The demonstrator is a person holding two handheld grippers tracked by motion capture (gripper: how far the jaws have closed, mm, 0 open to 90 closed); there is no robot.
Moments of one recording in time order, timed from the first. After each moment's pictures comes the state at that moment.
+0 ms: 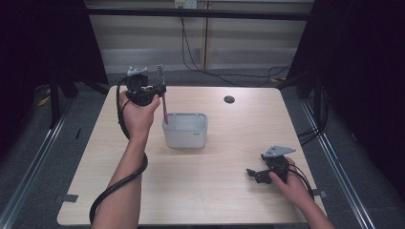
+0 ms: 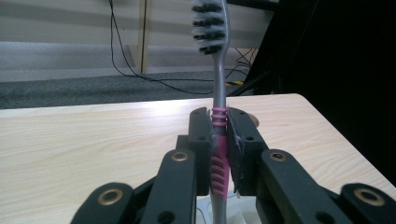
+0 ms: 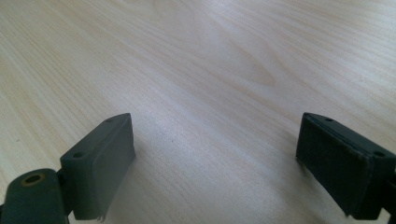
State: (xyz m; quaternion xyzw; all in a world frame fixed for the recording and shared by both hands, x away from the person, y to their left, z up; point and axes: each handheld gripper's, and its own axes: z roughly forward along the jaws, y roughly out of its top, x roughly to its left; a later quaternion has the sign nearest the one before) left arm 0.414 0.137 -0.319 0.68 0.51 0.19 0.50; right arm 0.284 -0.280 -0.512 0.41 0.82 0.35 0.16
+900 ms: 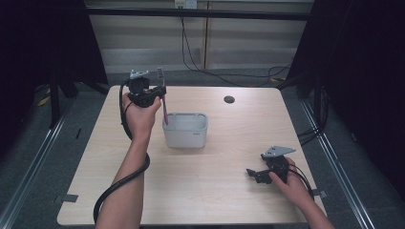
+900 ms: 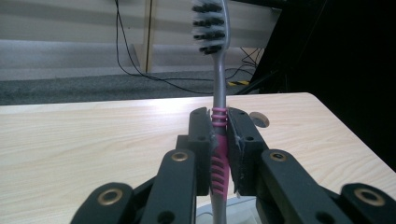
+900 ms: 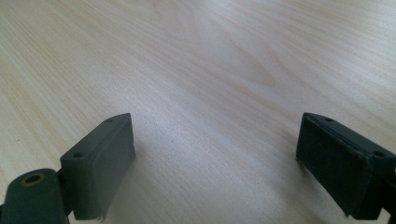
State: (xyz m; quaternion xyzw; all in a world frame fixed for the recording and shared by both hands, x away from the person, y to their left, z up) left arm 0.424 0.137 -0.337 0.68 0.51 0.20 0.49; right arm 0.284 -0.280 -0.512 0.41 0.82 0.35 0.16
